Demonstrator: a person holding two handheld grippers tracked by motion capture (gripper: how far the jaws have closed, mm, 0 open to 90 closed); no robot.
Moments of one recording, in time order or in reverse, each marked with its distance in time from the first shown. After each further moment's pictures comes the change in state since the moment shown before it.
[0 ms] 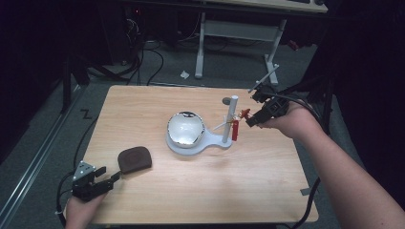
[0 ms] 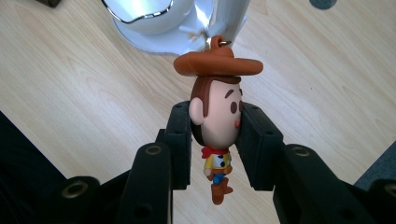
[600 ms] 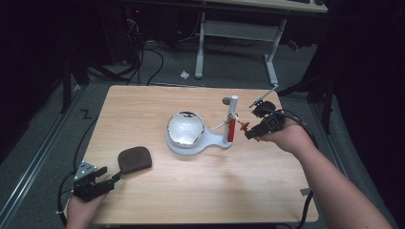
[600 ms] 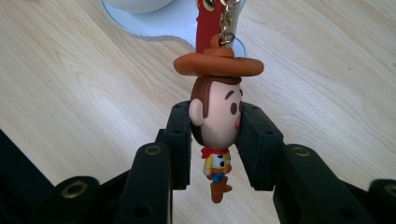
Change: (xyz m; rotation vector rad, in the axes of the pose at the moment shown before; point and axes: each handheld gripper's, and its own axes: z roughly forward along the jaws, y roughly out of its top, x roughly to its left) left arm -0.002 0.000 0.002 0.009 -0.004 0.010; right arm -0.013 -0.030 0.056 -0.019 0.070 0.062
